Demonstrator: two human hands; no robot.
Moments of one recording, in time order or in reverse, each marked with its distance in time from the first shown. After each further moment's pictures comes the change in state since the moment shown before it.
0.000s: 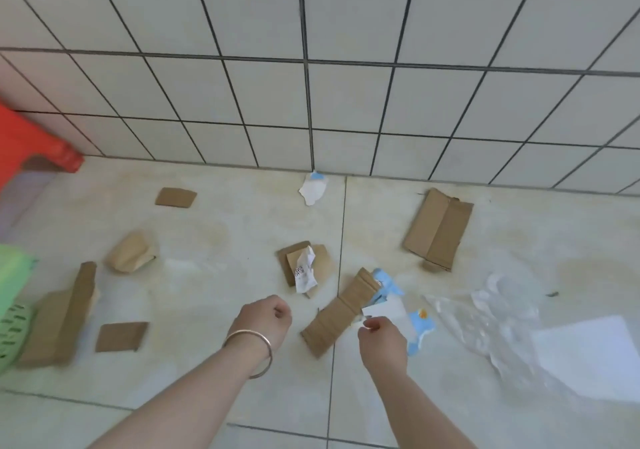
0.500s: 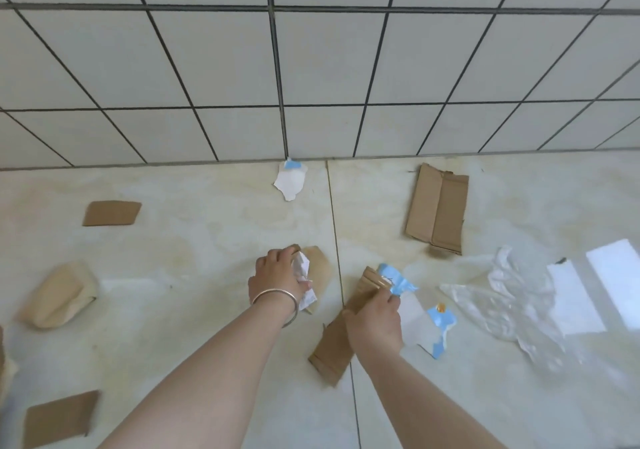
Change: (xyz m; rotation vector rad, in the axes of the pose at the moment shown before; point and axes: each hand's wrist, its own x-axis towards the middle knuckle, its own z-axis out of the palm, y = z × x) left_hand 0.143 0.027 0.031 0.265 0.018 0.265; right_hand 0.049 -0.046 0.048 -0.183 0.198 0.094
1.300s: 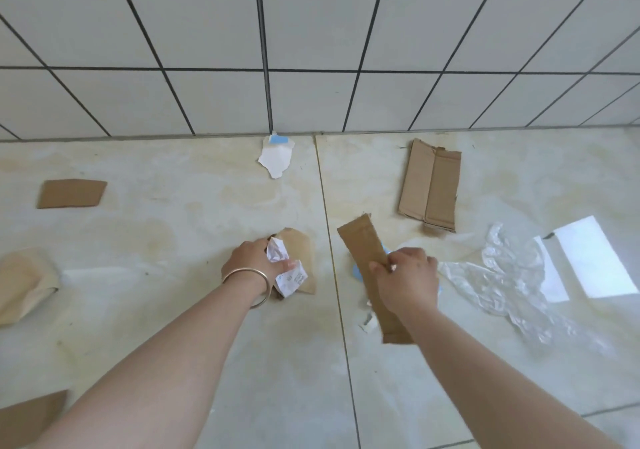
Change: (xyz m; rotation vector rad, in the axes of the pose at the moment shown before) left_hand 0.019 -0.026 -0.001 -0.122 -0.110 -0.050; right_hand 0.026 0.016 -0.042 -0.093 0.148 -0.181
